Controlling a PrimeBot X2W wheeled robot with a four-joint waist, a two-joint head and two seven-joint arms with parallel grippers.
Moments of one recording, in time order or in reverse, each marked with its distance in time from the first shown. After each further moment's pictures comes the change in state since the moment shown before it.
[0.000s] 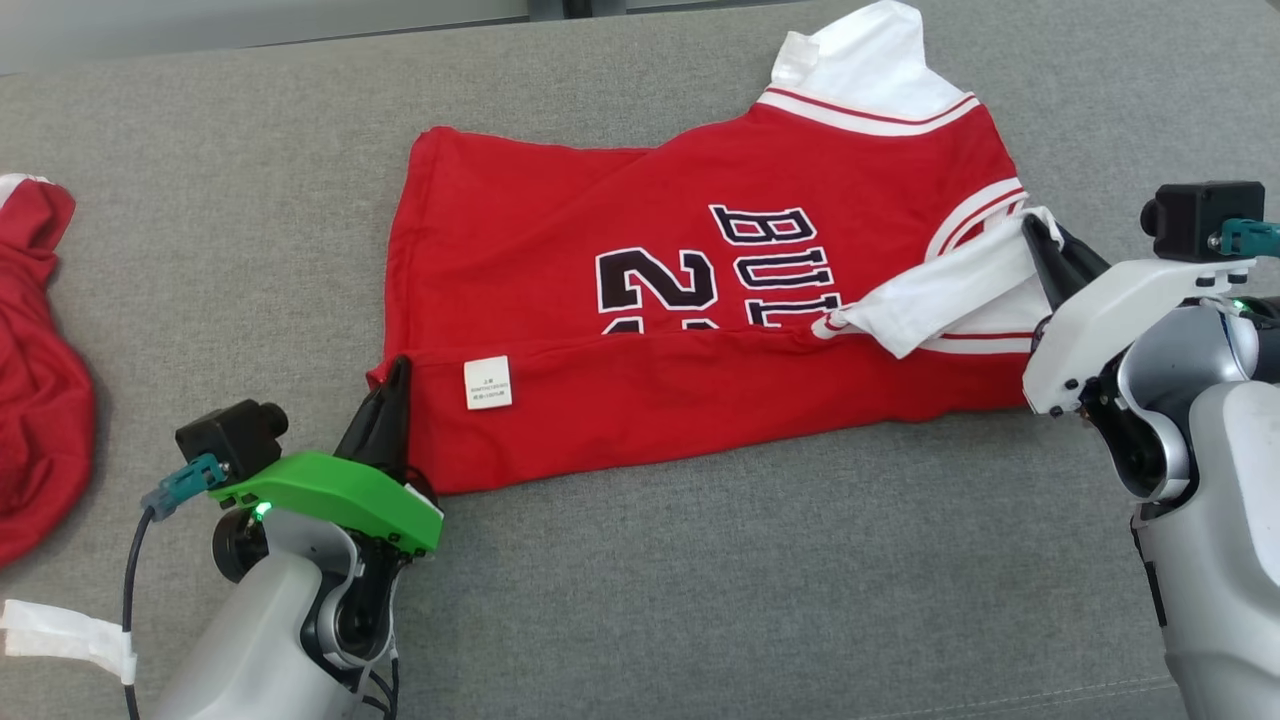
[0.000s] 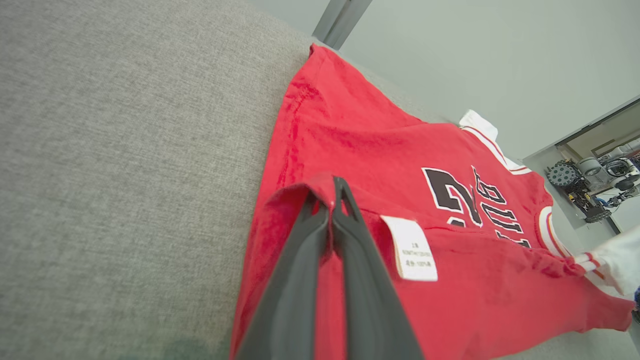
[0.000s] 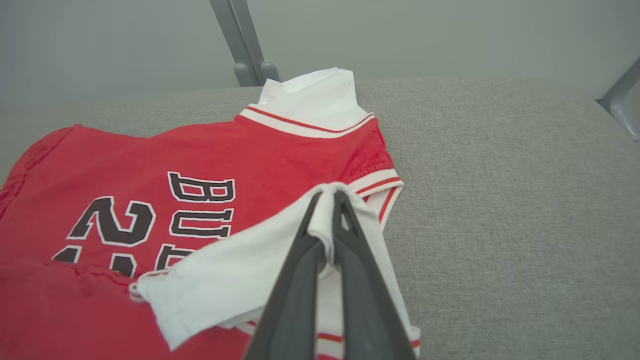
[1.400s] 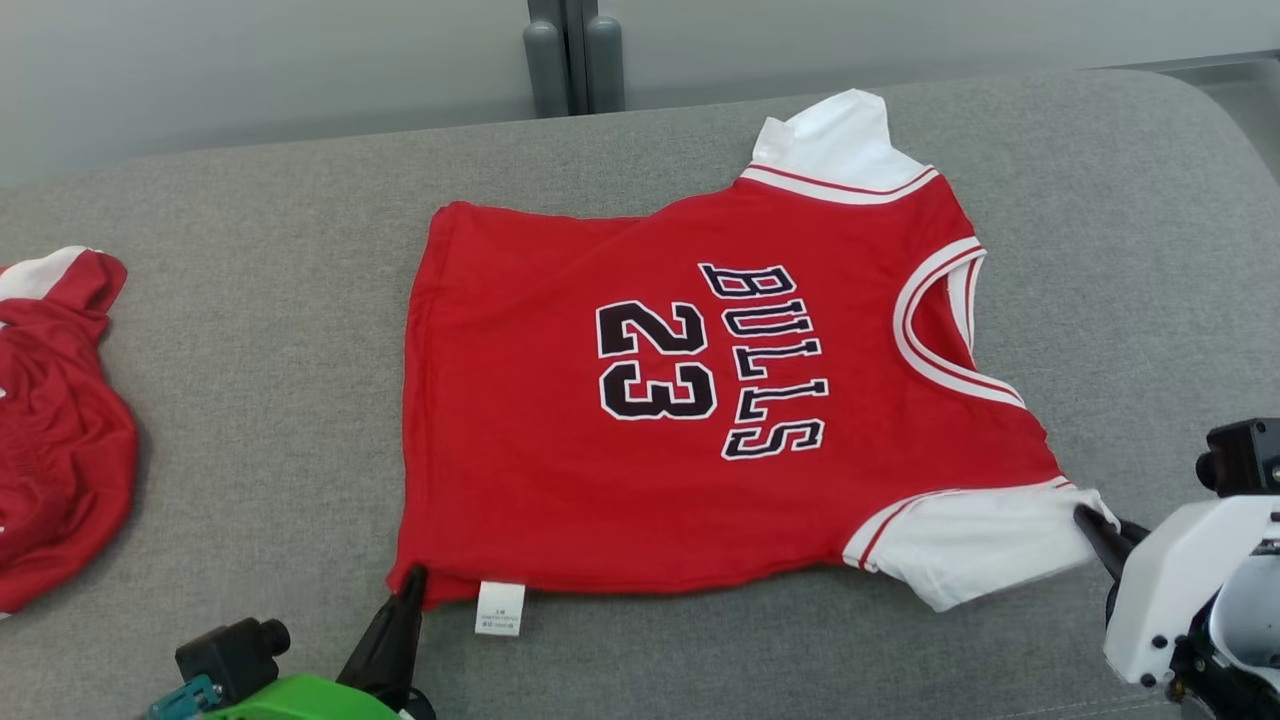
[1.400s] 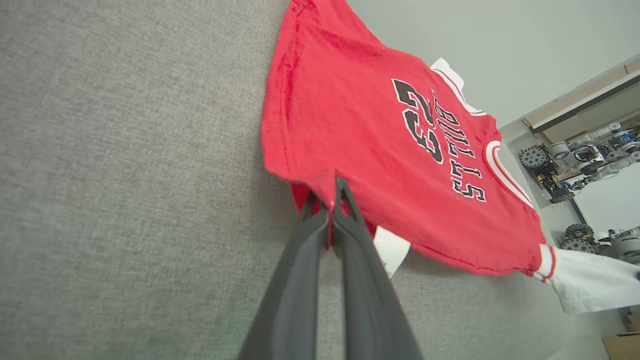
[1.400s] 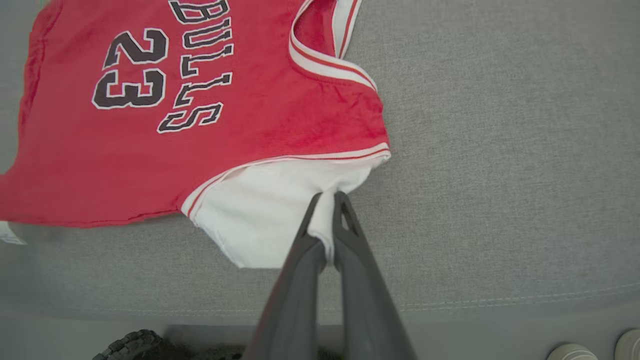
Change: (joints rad) left arm 0.442 0.124 -0.006 -0.363 -0.059 0.047 0.011; right arm 0.557 0.122 -0.197 -0.633 0.006 0.000 0.602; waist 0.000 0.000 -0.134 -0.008
